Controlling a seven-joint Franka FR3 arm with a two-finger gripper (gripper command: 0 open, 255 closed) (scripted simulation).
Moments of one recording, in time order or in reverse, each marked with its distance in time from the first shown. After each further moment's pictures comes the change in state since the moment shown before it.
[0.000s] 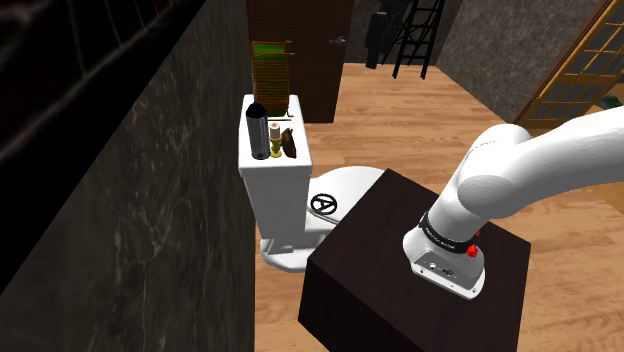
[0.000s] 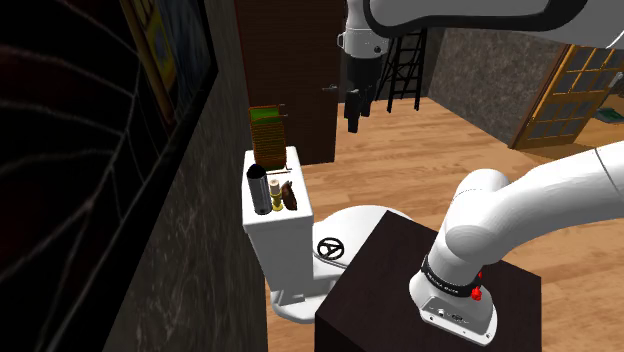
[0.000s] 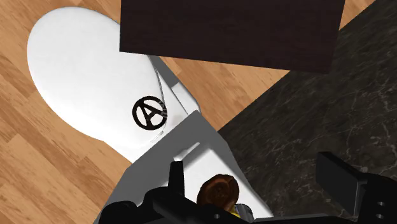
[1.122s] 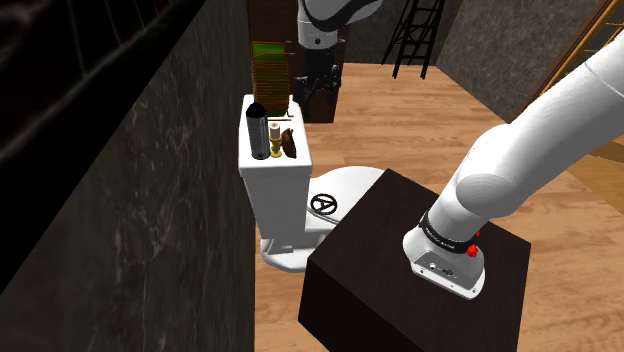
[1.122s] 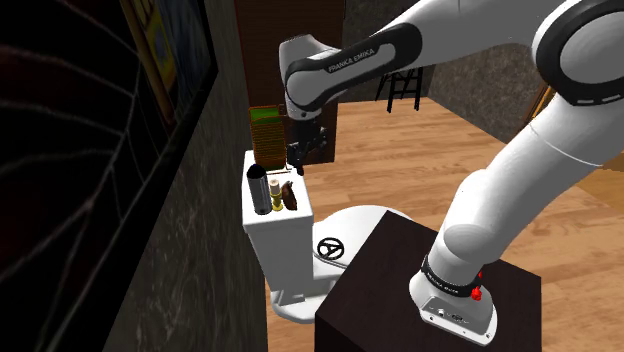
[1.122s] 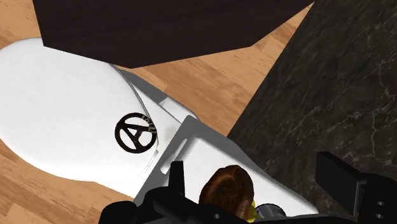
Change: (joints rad) arm -0.029 0.476 0.102 0.002 0.079 0.353 0.347
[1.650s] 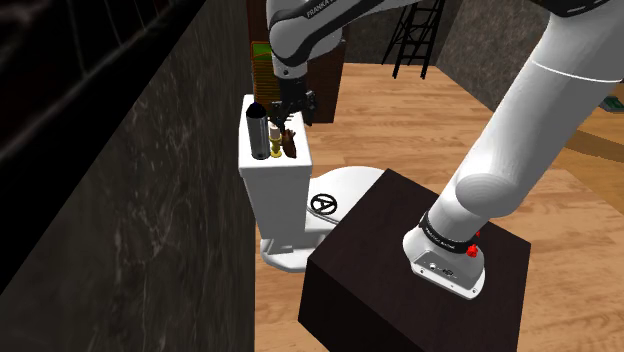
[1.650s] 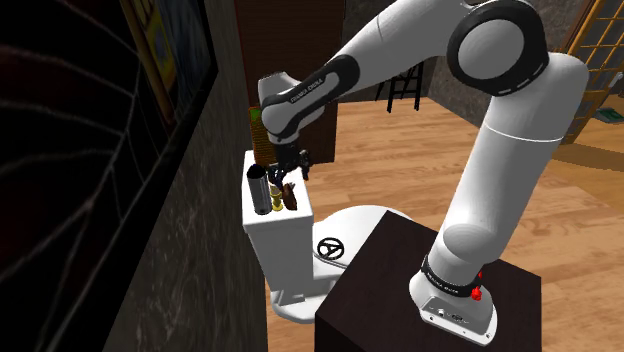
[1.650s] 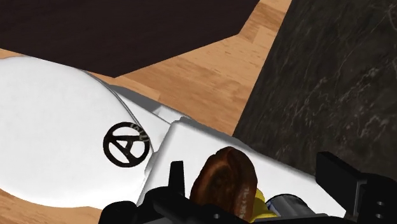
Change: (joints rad) arm -0.005 0.321 0.017 0.127 0.015 0.137 0.162
